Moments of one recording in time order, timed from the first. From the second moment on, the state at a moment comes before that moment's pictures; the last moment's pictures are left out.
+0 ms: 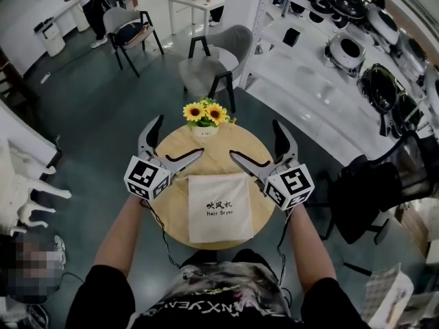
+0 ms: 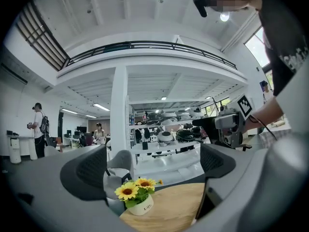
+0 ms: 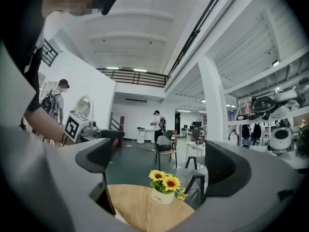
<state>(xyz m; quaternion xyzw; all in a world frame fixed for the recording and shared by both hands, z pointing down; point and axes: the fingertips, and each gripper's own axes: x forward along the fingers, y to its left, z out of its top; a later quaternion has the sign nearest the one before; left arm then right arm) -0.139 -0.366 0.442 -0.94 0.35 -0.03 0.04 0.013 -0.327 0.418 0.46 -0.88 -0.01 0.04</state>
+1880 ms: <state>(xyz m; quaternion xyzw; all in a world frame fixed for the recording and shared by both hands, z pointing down) -0.127 -0.416 0.517 -0.90 0.41 -0.15 0.02 0.066 -0.410 0.513 0.38 -0.92 0.04 0.12</state>
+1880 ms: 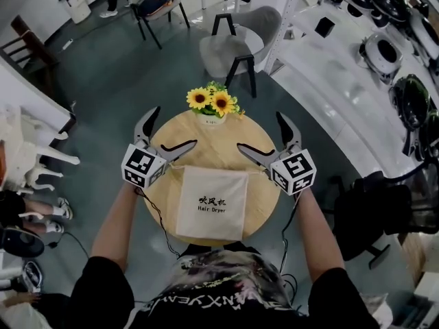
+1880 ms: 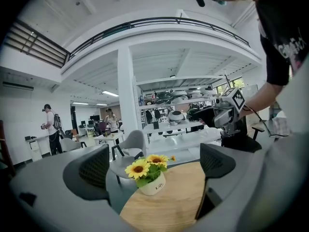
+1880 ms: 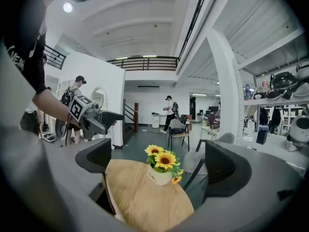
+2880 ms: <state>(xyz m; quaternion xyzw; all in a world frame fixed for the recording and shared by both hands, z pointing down) -0.145 -0.393 0.670 -0.89 0.35 -0.28 -0.07 0.078 -0.376 0.673 0.28 -0.91 0.09 0.28</state>
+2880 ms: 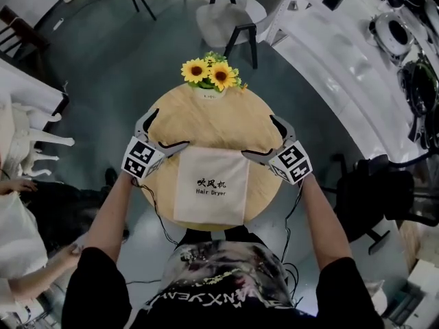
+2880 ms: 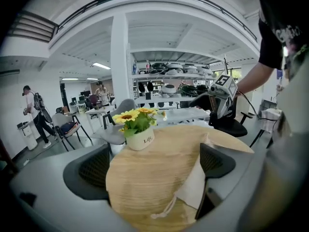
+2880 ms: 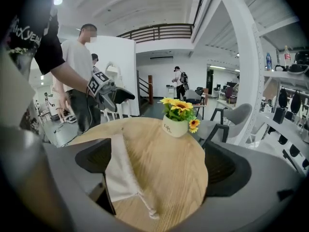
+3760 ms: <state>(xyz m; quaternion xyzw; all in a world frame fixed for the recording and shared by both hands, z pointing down) -0.162 -0.351 0.796 -0.87 0.23 -0.42 -0.11 0.094 -0.328 0.790 0.16 -0.89 0.11 0.41</state>
